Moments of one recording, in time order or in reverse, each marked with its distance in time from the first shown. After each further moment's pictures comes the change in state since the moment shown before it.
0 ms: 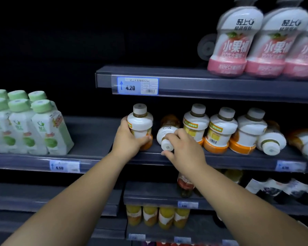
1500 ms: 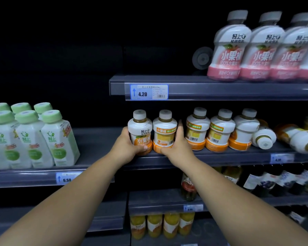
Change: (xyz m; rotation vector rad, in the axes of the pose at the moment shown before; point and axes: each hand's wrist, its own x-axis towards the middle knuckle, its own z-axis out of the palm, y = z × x) left_hand 0.015 -0.024 -0.039 -0.047 -0.290 0.016; right_hand 0.024 -0.040 0.018 0.631 -0.015 0.544
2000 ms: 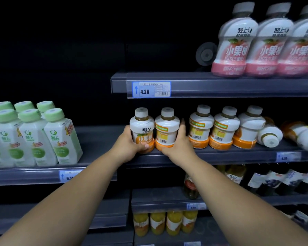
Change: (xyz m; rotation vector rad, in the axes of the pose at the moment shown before) left_hand 0.004 -0.002 -0.005 0.040 -0.051 -0.028; right_hand 0.001 0.000 0.007 -0.011 0.033 0.018
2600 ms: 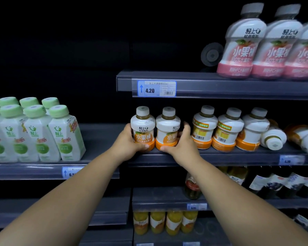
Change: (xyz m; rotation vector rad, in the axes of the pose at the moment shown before) left_hand -0.003 -0.004 -0.007 -0.022 0.017 0.016; right_hand 0.000 0.001 -0.005 -0.081 -0.023 -0.022
